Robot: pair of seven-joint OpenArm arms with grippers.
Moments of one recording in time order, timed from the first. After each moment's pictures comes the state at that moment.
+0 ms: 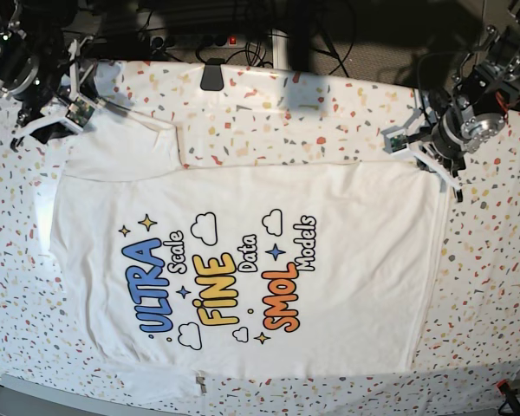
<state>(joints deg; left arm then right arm) 2.3 -39.5 32.4 92.9 25.7 -25.0 28.8 -39.0 43.5 14.5 118.4 3.1 34.8 -33.6</state>
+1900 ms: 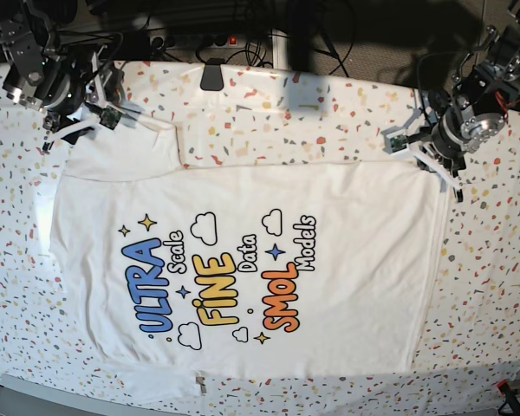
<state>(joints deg) 2.3 -39.5 32.4 92.9 25.5 -25.0 29.4 -25.6 42.2 -2.6 104.7 -5.2 34.6 -38.9</state>
